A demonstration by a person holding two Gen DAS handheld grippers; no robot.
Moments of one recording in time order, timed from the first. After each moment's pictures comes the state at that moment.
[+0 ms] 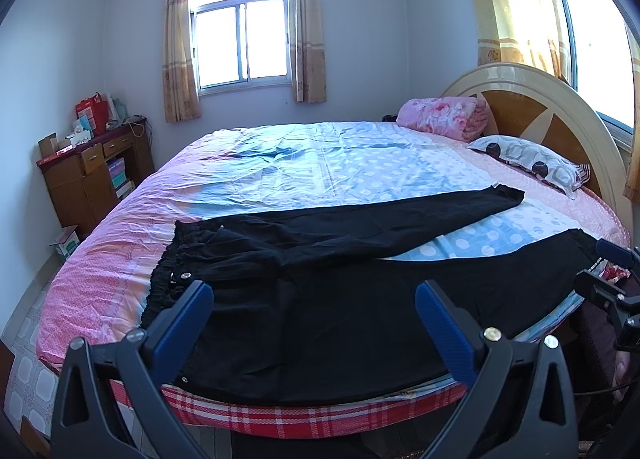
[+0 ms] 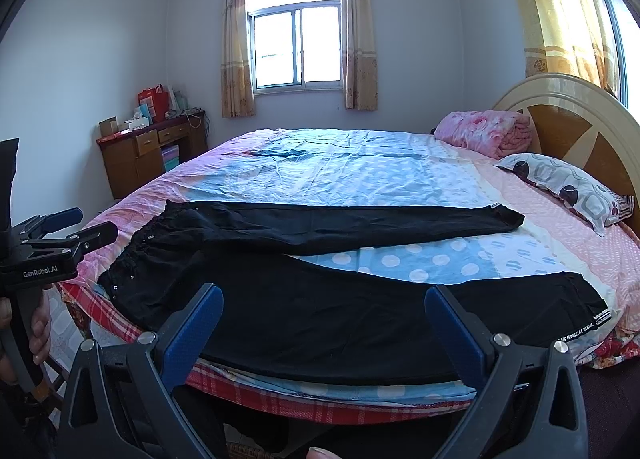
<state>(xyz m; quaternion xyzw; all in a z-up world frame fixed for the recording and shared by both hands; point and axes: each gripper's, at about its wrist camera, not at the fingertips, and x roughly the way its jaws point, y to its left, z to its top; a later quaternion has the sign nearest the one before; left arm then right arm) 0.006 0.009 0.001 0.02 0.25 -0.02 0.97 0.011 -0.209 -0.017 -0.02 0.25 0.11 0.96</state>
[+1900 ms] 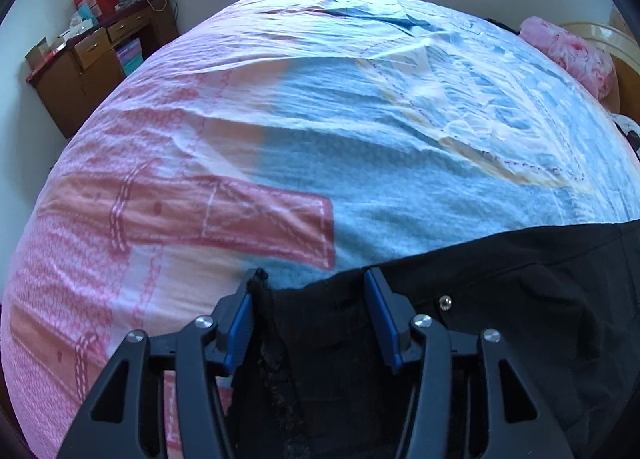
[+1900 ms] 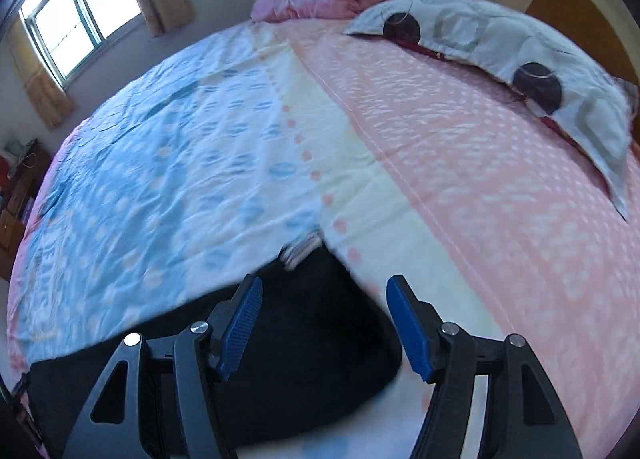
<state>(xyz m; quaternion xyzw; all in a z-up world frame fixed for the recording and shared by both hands) 0.409 0.240 -0.158 -0.02 0.49 0.07 0.87 0.522 -0.558 -0.097 0.12 0.49 -0.10 0.86</state>
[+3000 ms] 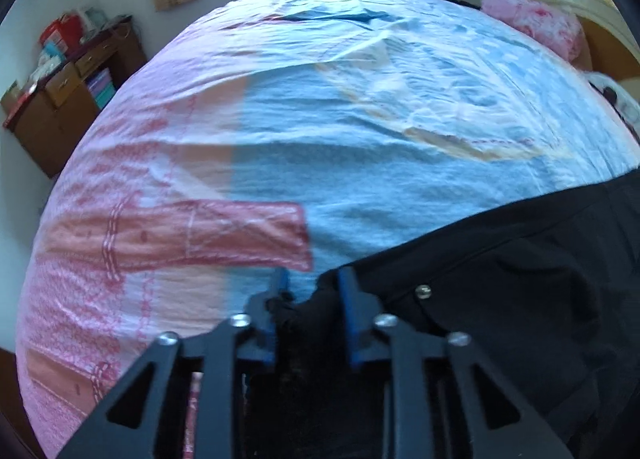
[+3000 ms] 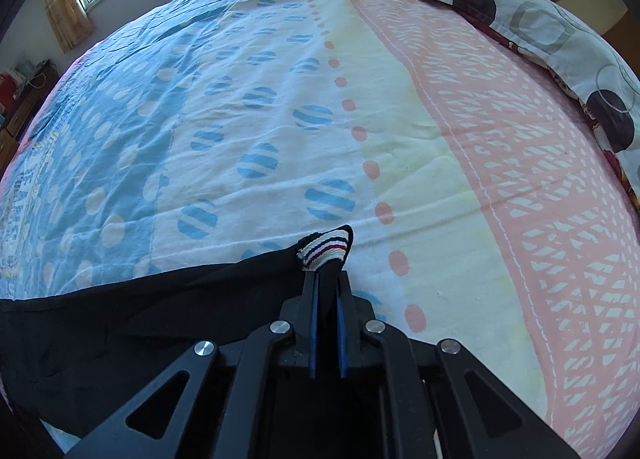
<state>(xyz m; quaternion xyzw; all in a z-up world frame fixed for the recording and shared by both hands) 0.403 0.223 -0.145 0.04 0.48 0.01 0.88 0.543 -0.532 -0.141 0.04 0.54 -0.04 0.84</state>
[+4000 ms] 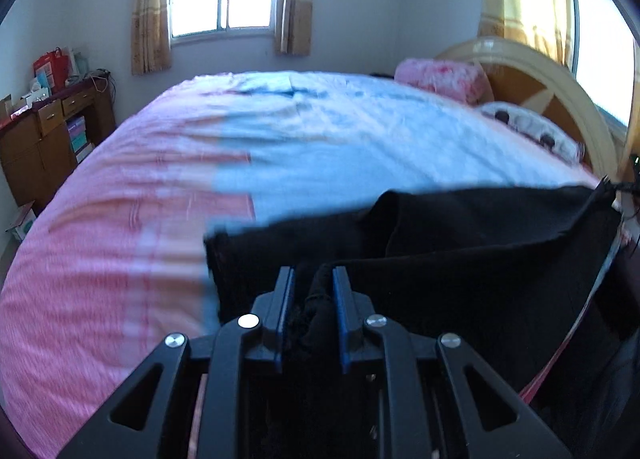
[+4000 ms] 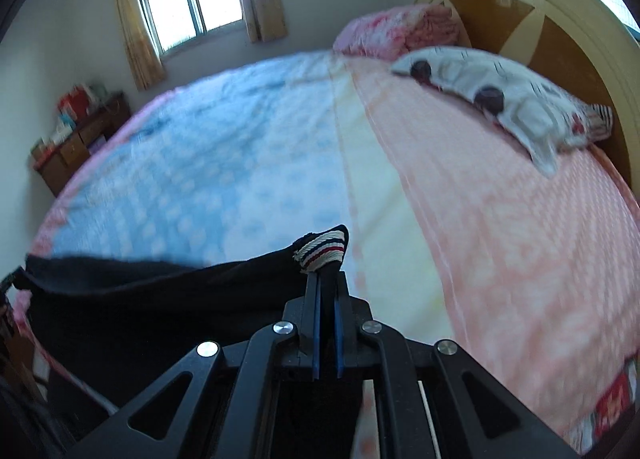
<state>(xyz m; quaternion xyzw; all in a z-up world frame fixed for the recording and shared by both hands) 0.142 0.231 -0.120 0.00 0.33 -0.10 0.94 0.198 -0.571 -0.054 0.04 0.42 0.03 0.91</state>
